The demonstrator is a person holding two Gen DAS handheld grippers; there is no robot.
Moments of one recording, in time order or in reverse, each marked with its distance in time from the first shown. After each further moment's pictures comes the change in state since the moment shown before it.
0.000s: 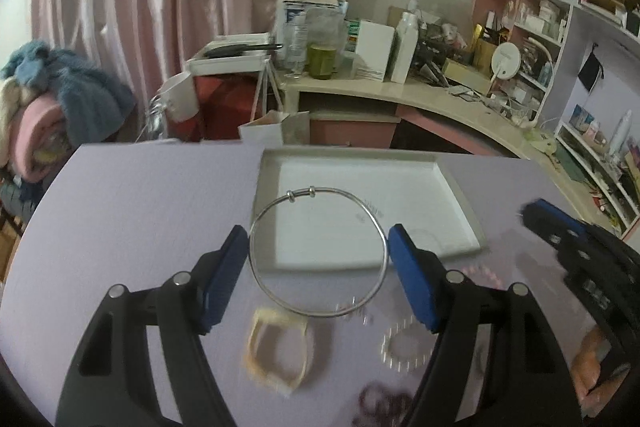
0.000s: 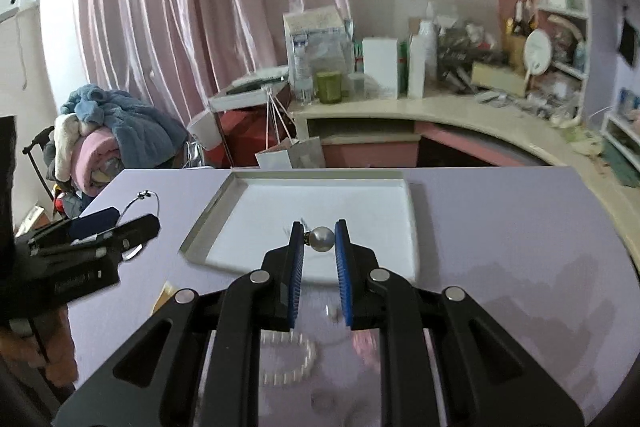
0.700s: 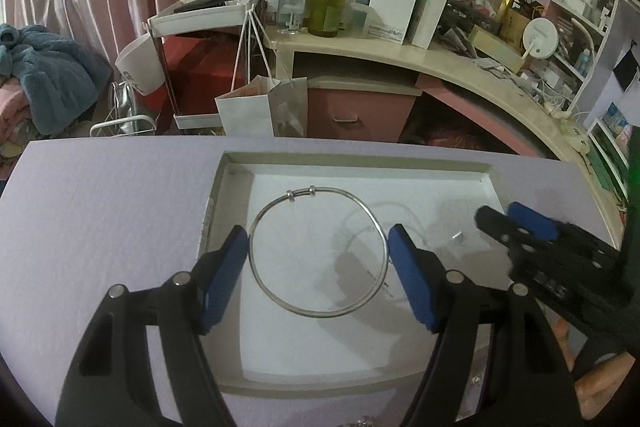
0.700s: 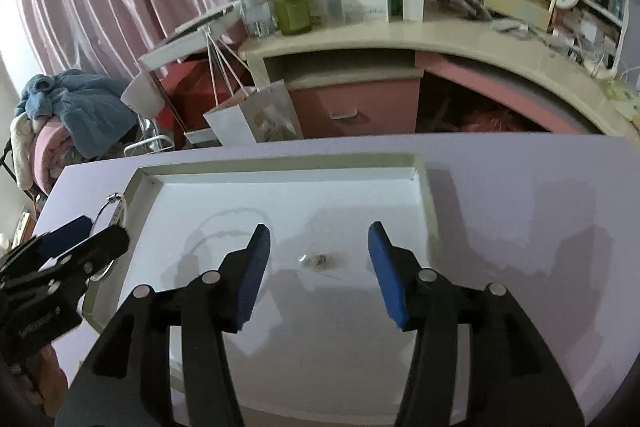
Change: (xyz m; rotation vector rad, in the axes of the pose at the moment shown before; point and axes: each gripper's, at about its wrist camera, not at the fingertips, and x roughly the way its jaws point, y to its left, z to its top) left arm 0.149 0.008 0.041 -0.044 0.153 0.002; right arm 0.154 -0.046 0.030 0.065 0.222 -0.039
